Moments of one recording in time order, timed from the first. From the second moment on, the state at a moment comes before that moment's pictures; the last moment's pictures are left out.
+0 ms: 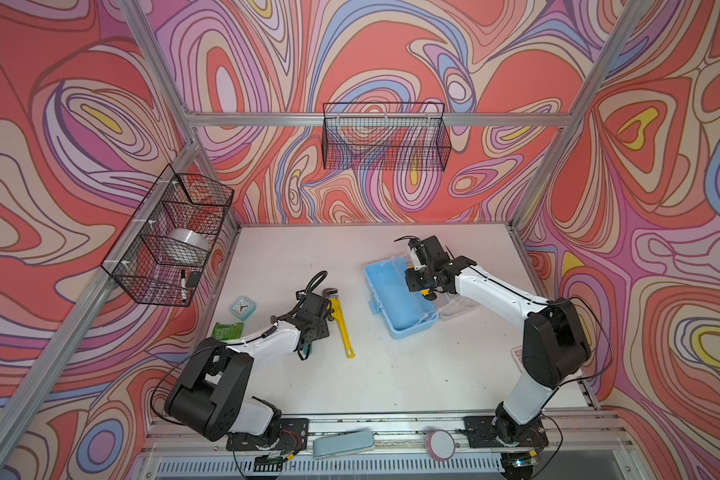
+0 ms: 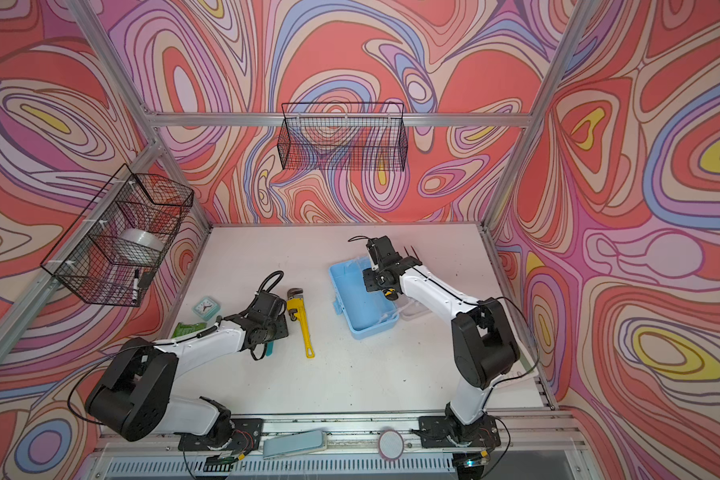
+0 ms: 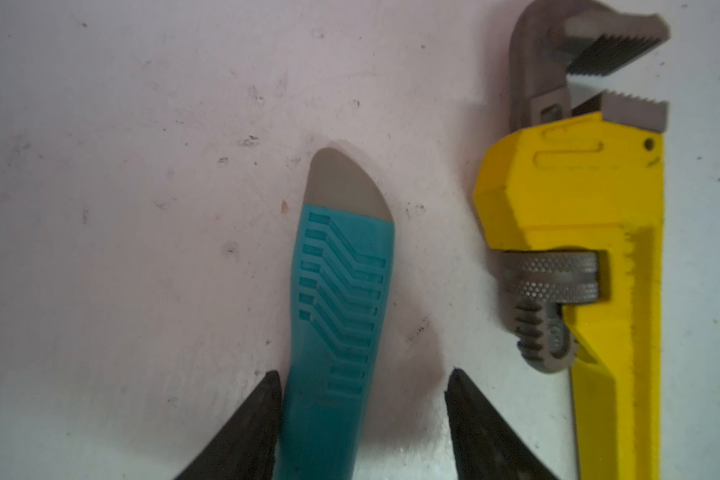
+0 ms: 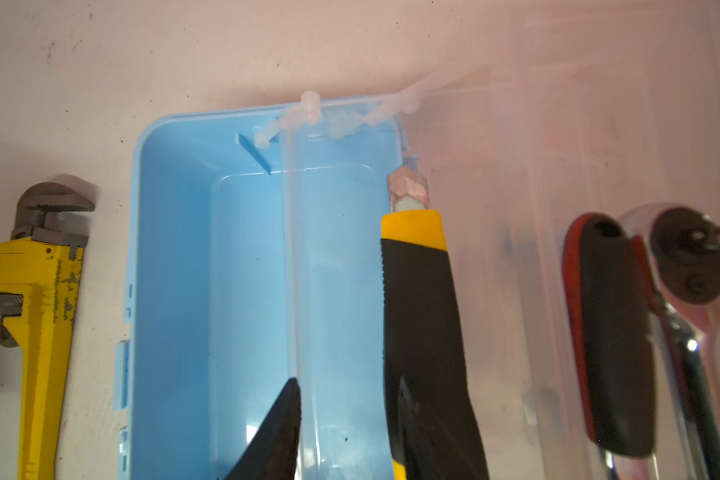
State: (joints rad) left arm -0.42 1.43 0.61 -0.30 -0.26 -0.66; right arm 0.48 1.74 1.33 -0.55 0.04 0.22
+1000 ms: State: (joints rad) left arm -0.42 1.43 0.62 -0.30 -0.26 -0.65; right arm 0.48 1.80 1.34 -0.55 0.15 0.24
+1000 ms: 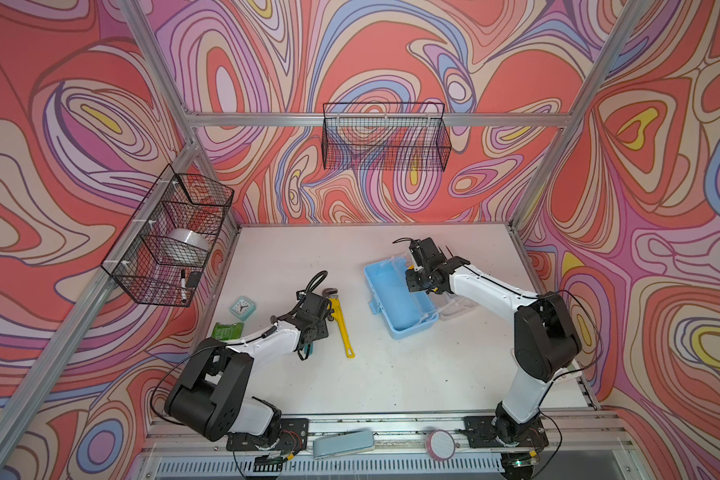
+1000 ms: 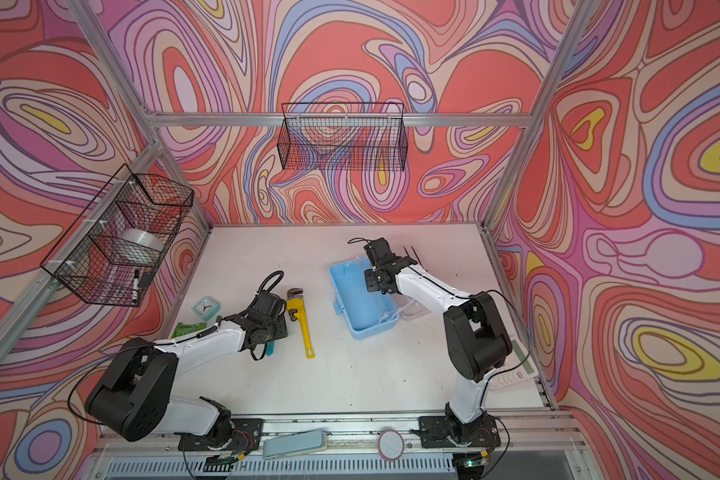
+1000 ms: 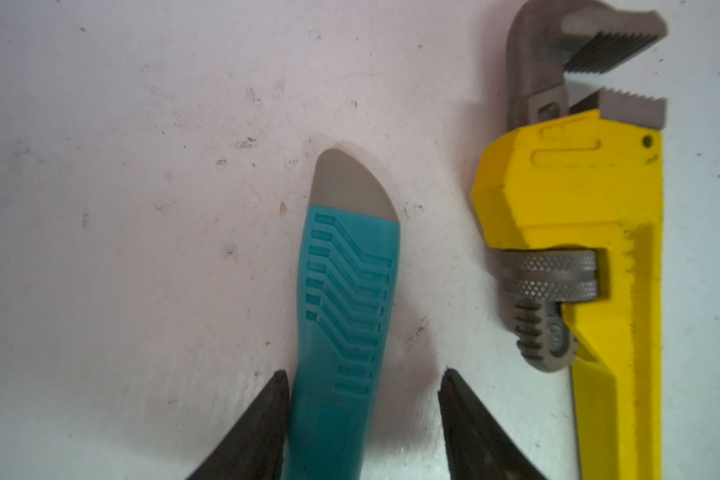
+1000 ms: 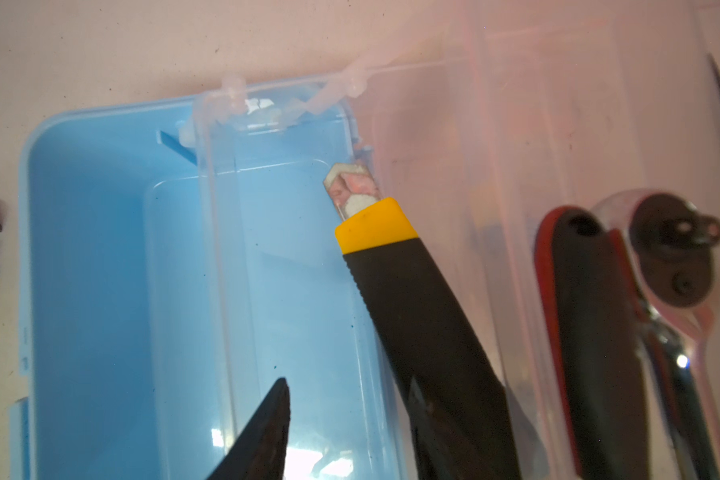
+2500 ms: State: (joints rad) left arm -0.41 1.39 0.58 -0.28 -0.23 -0.66; right arm 0.49 1.65 1.23 -0.51 0.02 0.27
